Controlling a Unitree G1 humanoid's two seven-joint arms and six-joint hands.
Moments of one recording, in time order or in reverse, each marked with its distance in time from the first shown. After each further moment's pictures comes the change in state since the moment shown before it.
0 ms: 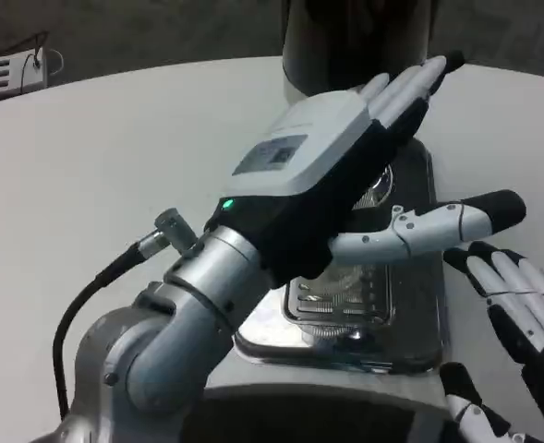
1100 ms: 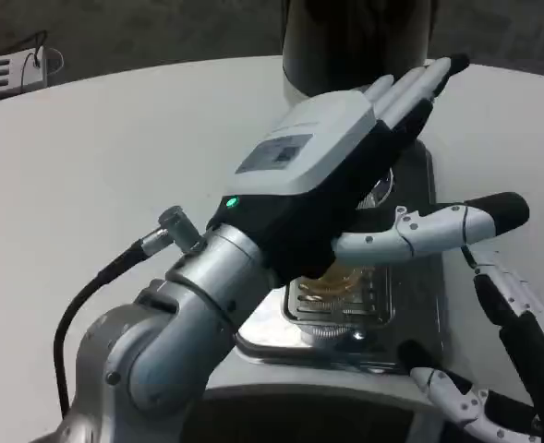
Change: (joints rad) left arm -0.004 0.001 0.005 -0.008 0.009 0.010 -0.011; right arm -0.201 0.022 0.109 0.159 0.151 0.153 0.025
